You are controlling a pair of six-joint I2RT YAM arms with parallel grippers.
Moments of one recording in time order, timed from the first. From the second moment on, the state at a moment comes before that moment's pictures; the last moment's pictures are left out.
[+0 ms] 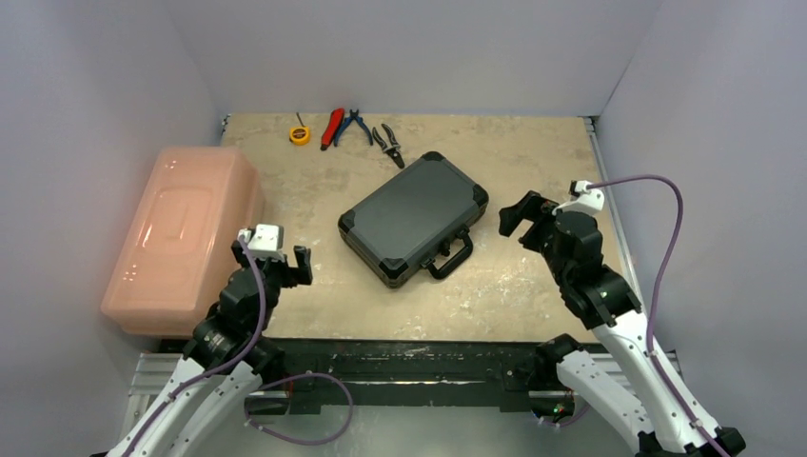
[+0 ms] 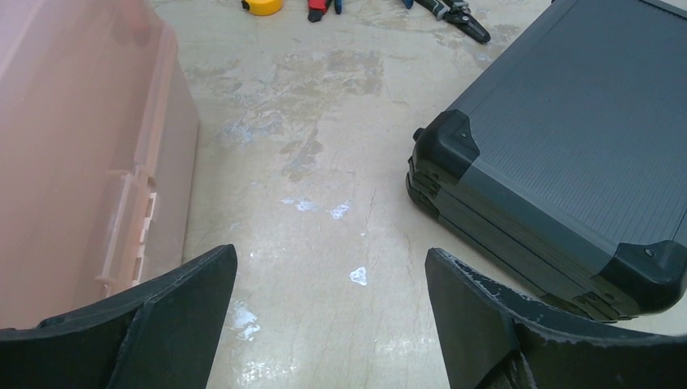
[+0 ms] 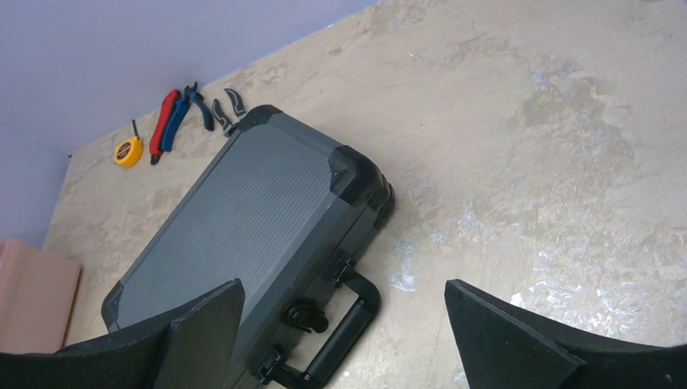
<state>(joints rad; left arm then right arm) -0.56 0.27 0.45 -0.43 -0.48 -0.13 0.41 0.67 0.80 -0.48 0.34 0.59</state>
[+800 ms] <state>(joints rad) -0.56 0.25 0.45 -0.48 -0.40 -0.13 0.41 0.76 0.82 -0.51 0.31 0.65</state>
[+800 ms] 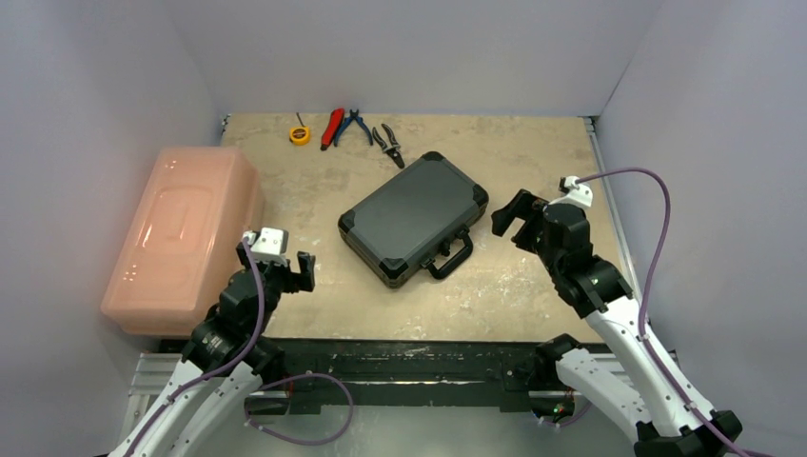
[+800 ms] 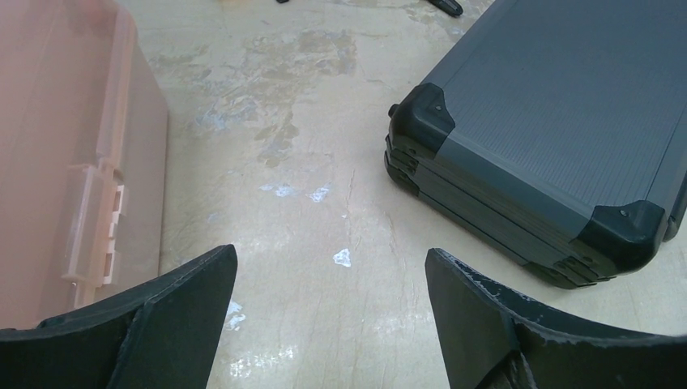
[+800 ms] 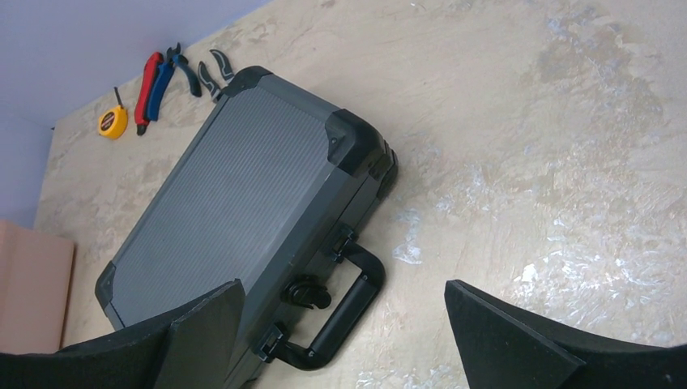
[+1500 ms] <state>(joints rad) -0.56 0.25 0.45 -0.48 -0.37 -0.13 0.41 0.75 0.82 -0.54 0.27 0.70</state>
